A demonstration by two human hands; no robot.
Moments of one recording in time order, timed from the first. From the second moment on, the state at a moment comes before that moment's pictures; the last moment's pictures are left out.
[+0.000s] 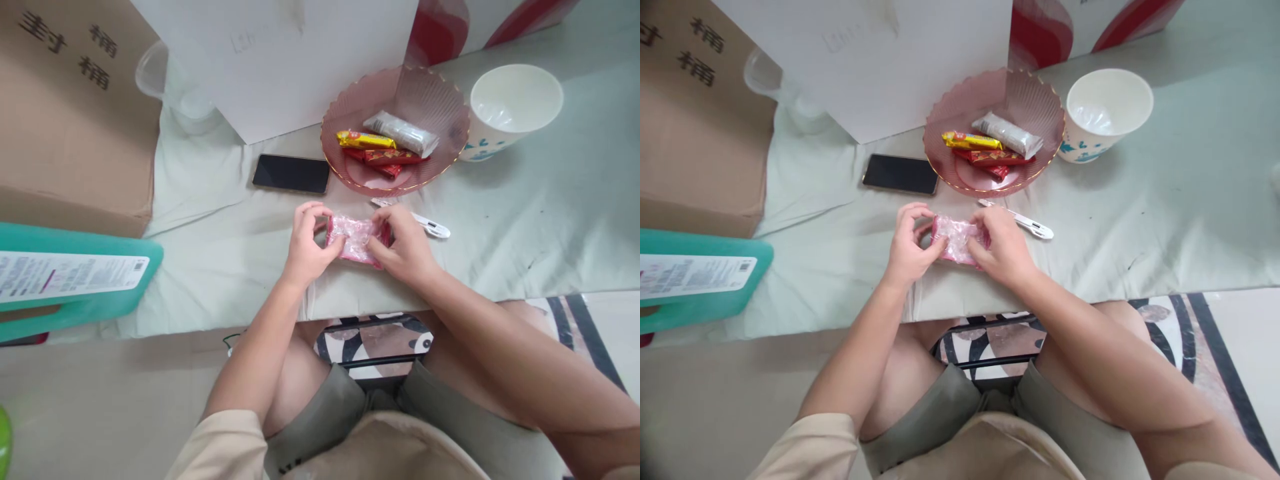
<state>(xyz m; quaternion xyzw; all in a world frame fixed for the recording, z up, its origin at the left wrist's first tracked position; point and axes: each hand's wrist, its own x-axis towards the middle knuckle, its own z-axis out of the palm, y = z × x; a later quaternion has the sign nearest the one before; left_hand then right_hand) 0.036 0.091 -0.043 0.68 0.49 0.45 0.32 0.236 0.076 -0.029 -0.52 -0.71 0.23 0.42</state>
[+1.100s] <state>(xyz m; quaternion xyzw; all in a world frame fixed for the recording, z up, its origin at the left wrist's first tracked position) 0.020 0.092 -0.013 0.44 0.44 0.54 0.57 0.220 0.078 -0.021 -0.43 -0.67 0.47 0.37</state>
